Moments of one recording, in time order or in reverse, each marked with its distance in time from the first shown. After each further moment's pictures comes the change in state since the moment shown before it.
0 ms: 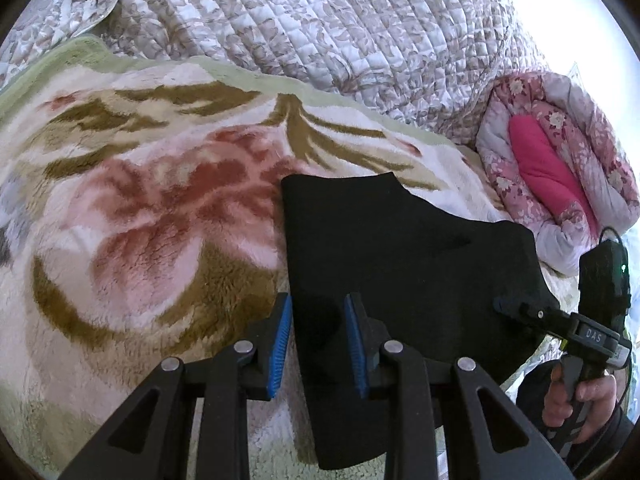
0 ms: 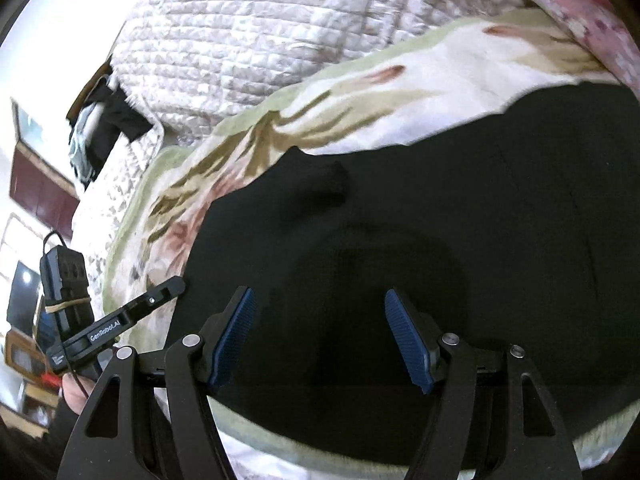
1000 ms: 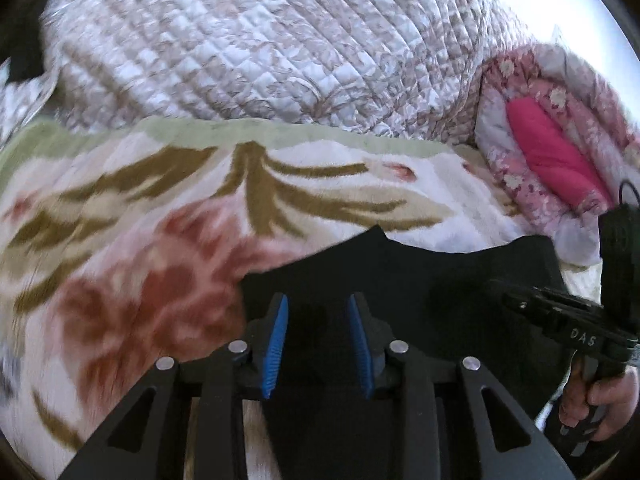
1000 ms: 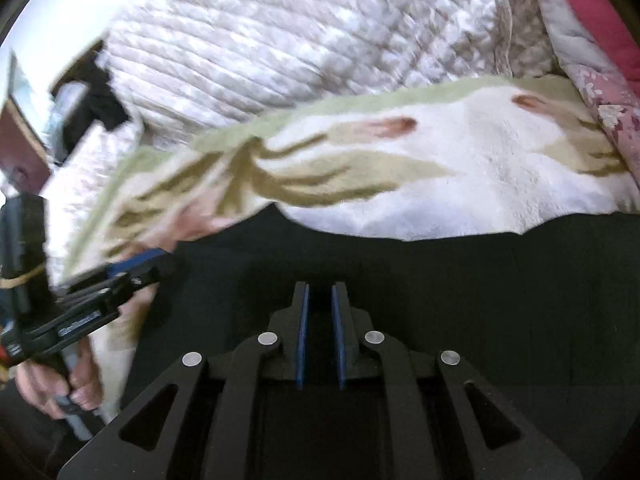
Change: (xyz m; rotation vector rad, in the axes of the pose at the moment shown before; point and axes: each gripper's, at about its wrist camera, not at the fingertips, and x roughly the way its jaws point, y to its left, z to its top) left arm 0.046 -0.042 0.061 0.183 -0.040 0.081; right arm 0.040 -0.002 0.059 -0.112 -0.012 -0.191
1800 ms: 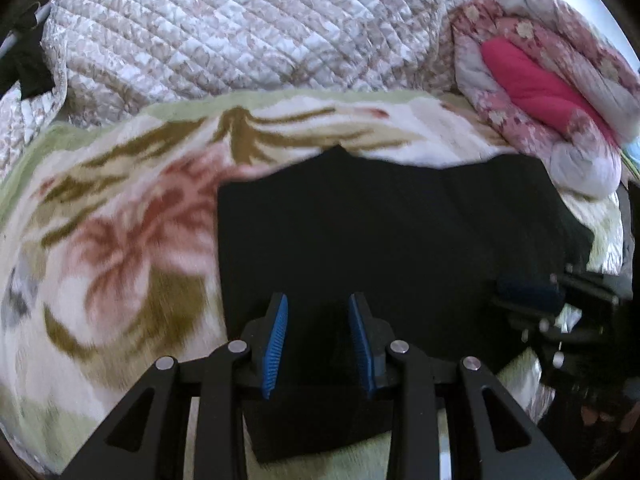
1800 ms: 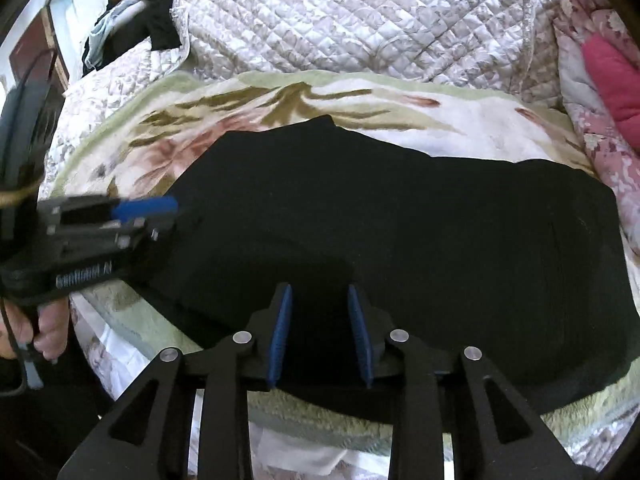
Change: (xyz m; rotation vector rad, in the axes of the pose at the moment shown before) left arm -0.034 -0.047 -0.076 0.094 0.055 0.082; right arm -0.060 0.043 -0.104 -0.252 -0.031 -0.068
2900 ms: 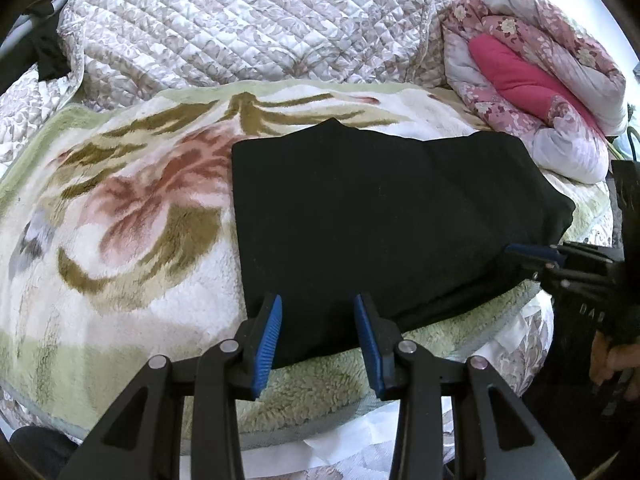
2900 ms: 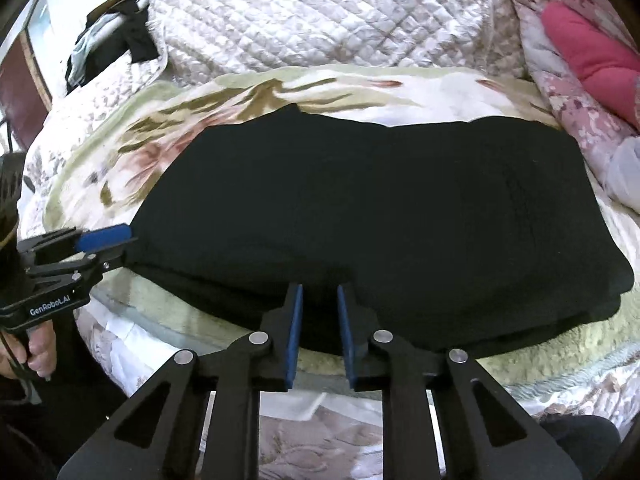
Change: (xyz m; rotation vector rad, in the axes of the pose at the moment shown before) left arm -0.029 0.000 -0.038 -0.013 -0.021 -0.007; right arm -0.023 -0.020 -0.022 0.113 0.003 -0.020
